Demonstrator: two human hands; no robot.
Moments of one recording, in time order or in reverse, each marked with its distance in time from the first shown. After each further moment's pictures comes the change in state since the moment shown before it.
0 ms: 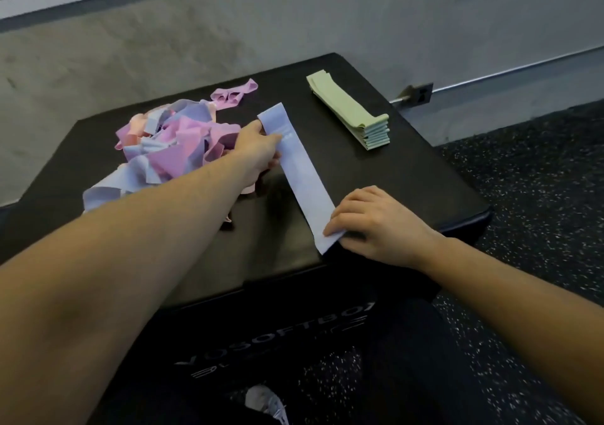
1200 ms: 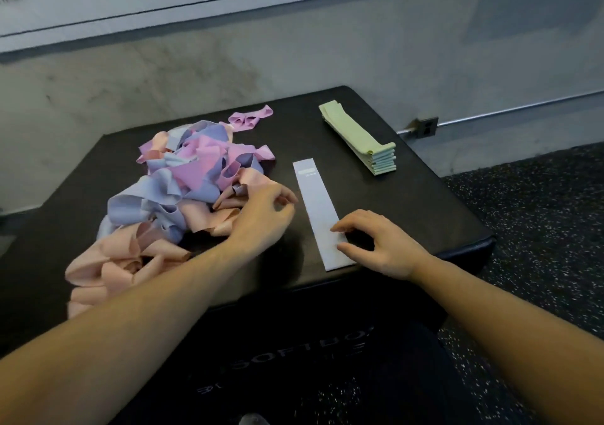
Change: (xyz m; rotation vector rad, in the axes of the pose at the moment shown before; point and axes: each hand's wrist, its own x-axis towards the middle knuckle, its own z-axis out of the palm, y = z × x) left_hand -0.089 -0.051 -0.021 0.404 -0.026 0.418; right_hand 0.004 0.006 0.008 0.430 -0.085 0.382
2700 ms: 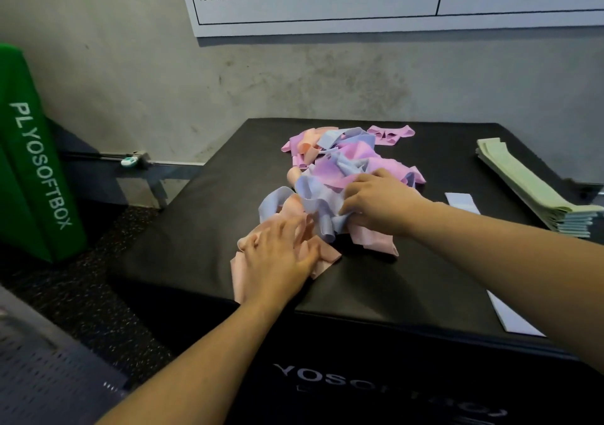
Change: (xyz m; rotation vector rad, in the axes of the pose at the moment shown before) left_hand -0.102 -0.177 -0.110 0.371 0.441 -0.245; right_hand 0.217 -0.186 0.098 -0.963 -0.313 -0.493
